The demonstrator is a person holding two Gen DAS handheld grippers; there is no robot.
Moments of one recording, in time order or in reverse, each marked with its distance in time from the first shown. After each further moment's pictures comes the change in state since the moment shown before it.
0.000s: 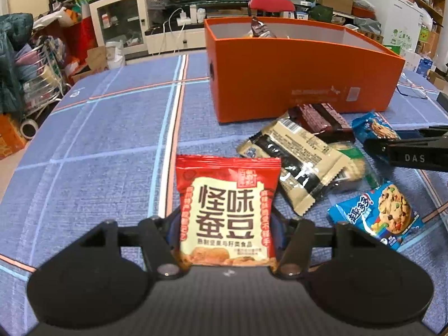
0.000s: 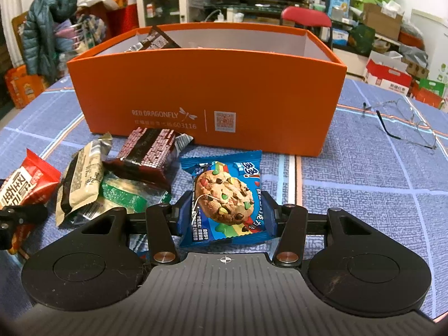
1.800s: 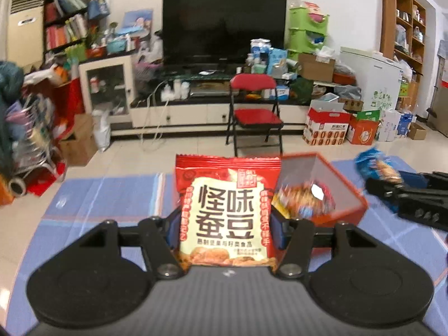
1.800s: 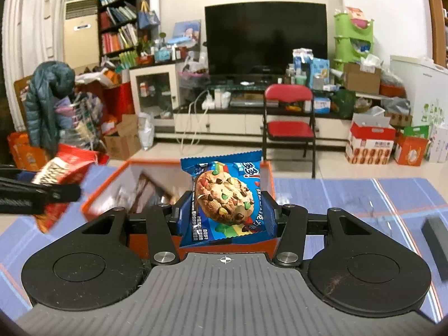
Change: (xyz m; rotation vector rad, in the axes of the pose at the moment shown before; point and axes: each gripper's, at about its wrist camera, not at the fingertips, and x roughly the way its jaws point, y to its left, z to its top) left arm -0.047 -0.038 0.160 0.002 -0.275 -0.082; right arm -0.095 -0.045 0.107 0.066 -0.306 -0.003
